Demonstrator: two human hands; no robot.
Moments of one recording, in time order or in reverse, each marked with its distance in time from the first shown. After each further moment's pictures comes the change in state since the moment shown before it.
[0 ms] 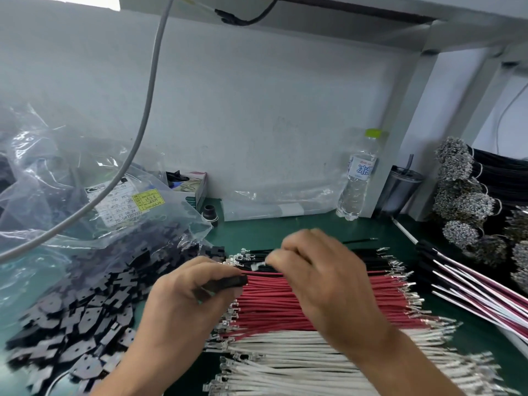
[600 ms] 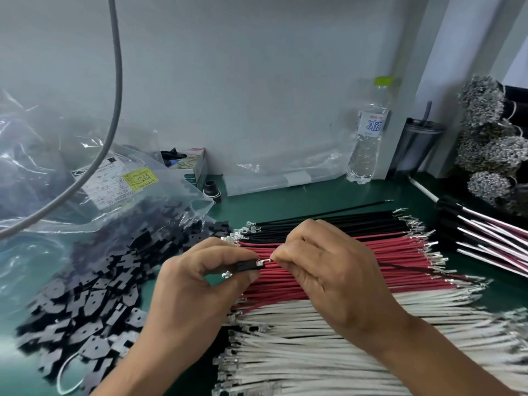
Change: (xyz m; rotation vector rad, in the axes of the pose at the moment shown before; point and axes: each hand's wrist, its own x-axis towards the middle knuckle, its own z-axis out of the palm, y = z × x) left_hand -0.007 0.008 0.007 -0.097 -0.074 -0.028; right_hand -0.029 -0.005 0.010 0.287 -0.080 0.152
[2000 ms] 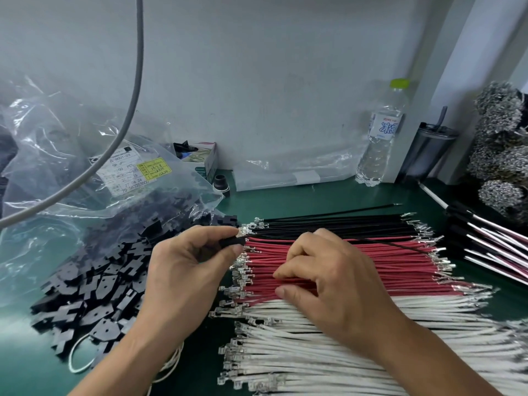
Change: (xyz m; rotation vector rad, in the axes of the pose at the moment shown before) left_hand 0.004 -0.017 -0.006 -0.126 0.162 -0.225; right_hand -0.004 -0.009 -0.001 0.053 -0.304 0.189
